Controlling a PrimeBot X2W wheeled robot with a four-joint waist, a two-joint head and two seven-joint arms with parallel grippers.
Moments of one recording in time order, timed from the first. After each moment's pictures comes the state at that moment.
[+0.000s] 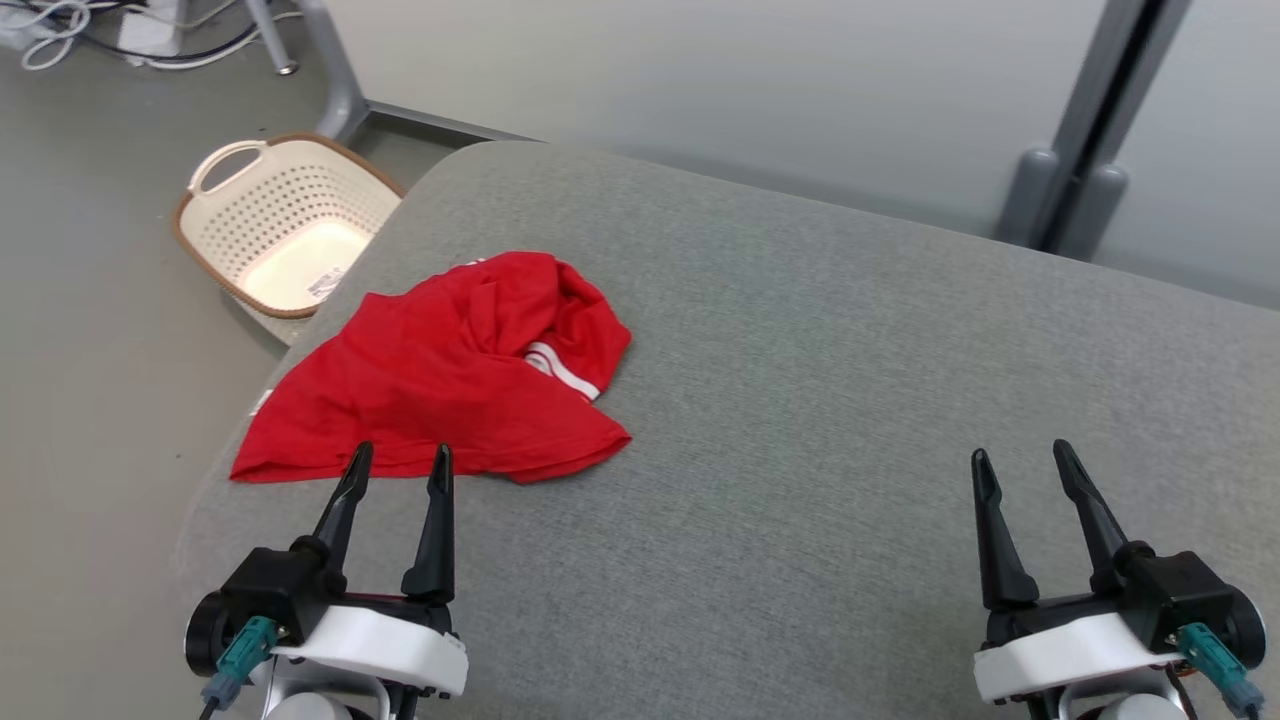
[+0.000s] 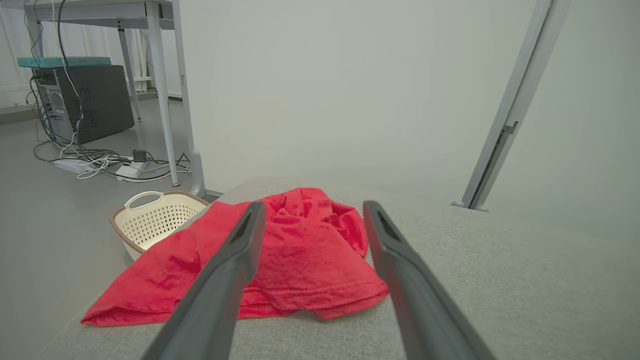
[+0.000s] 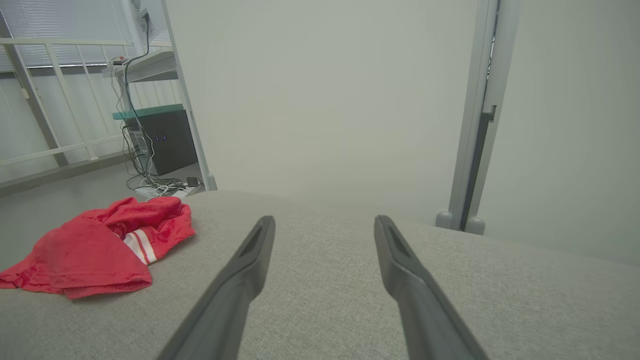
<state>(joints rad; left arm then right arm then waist) -0.09 0.05 -0.14 0.22 -0.27 -0.04 -0.26 -0.06 -0.05 0.05 0.21 0.08 0.13 -0.26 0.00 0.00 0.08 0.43</state>
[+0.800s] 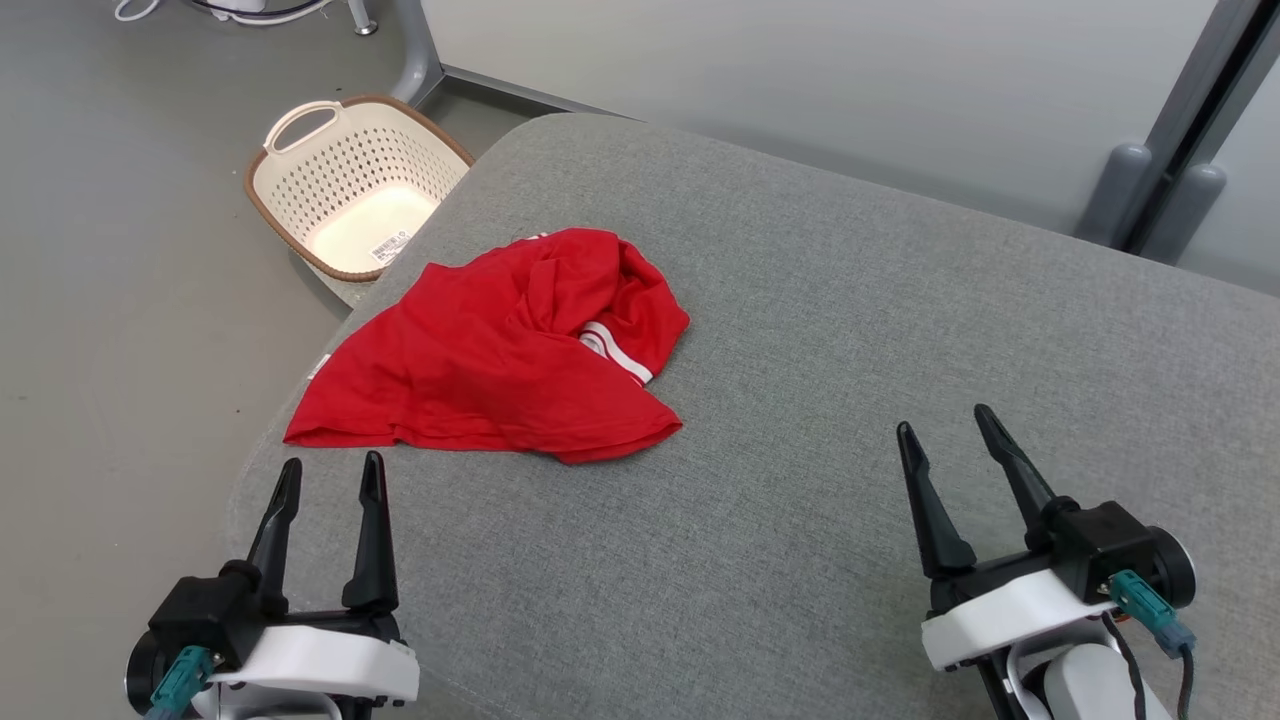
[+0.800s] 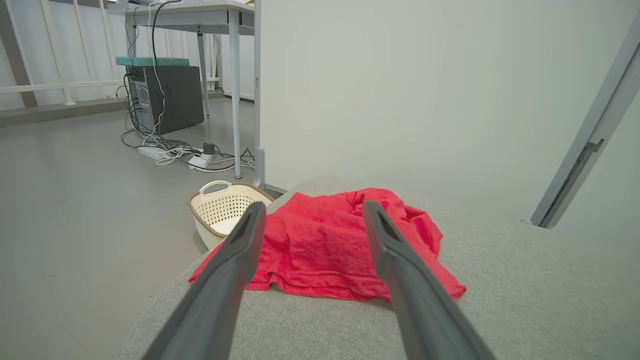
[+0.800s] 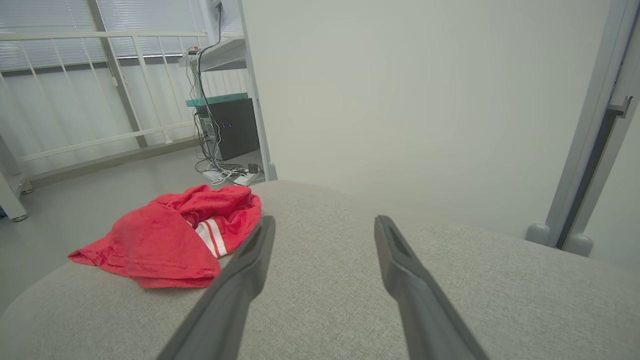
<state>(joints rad) -0.03 0.05 -0.05 0.16 -0.28 -0.01 -0.26 -0.18 -0.08 0.20 0.32 0.12 0.13 -0.26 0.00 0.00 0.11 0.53</state>
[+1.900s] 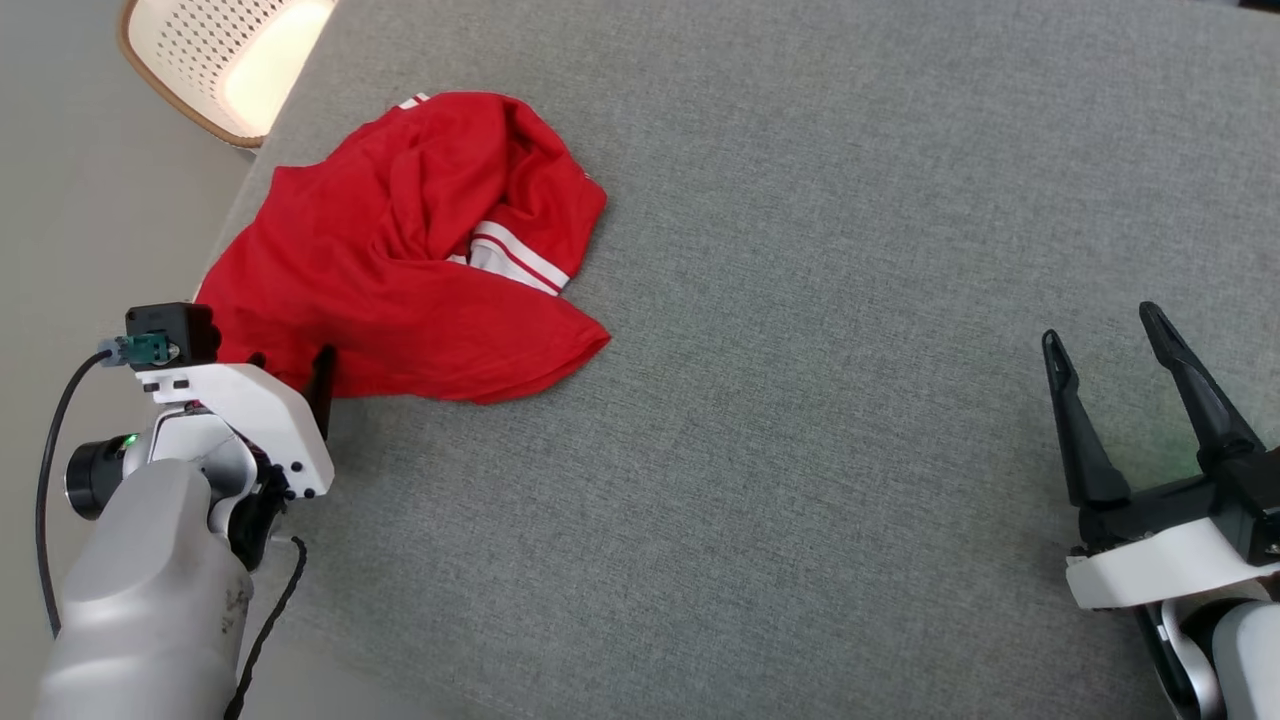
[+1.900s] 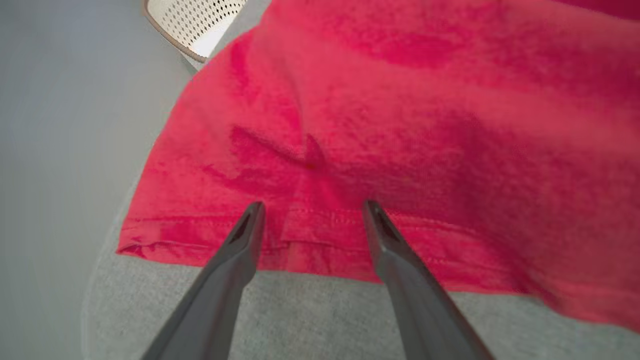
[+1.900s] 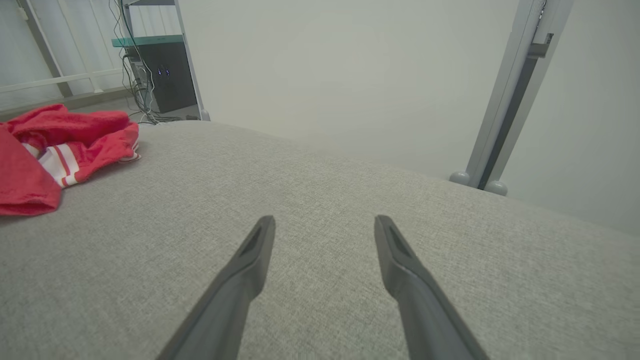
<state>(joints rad) -0.72 0.19 -0.13 1.03 -0.40 -0.13 0.08 -0.14 -0.24 0.07 -0.02 0.04 0.13 -0.12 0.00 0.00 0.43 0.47</state>
